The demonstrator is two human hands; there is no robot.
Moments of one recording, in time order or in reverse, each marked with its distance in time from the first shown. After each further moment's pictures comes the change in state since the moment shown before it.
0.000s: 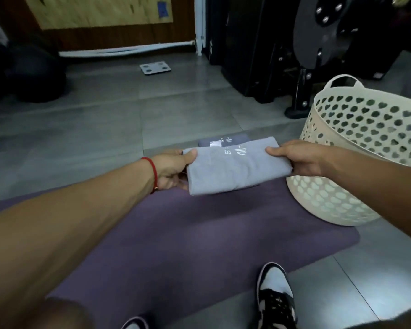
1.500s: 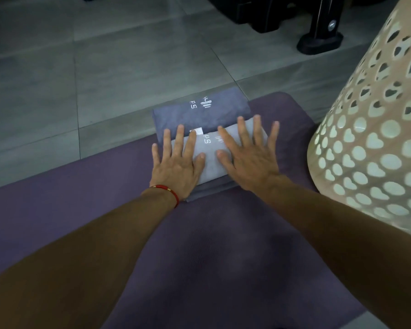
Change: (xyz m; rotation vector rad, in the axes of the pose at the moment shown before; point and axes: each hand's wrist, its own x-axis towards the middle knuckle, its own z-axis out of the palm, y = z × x) left_hand 0.332 -0.138 0.050 1.398 0.377 0.425; right_hand 0.303 0.147 0.048 -1.331 0.441 -0.527
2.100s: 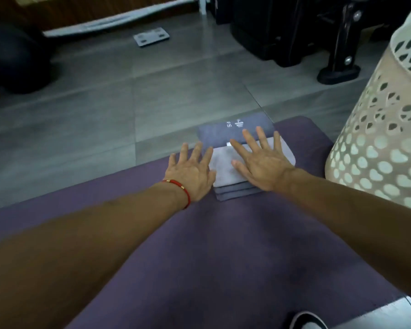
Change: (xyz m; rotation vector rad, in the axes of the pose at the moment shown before) left_hand -0.072 -0.015 -0.128 0.183 -0.217 0.020; right_hand -0.020 -0.034 -0.089 -0.011 -0.150 -0.190
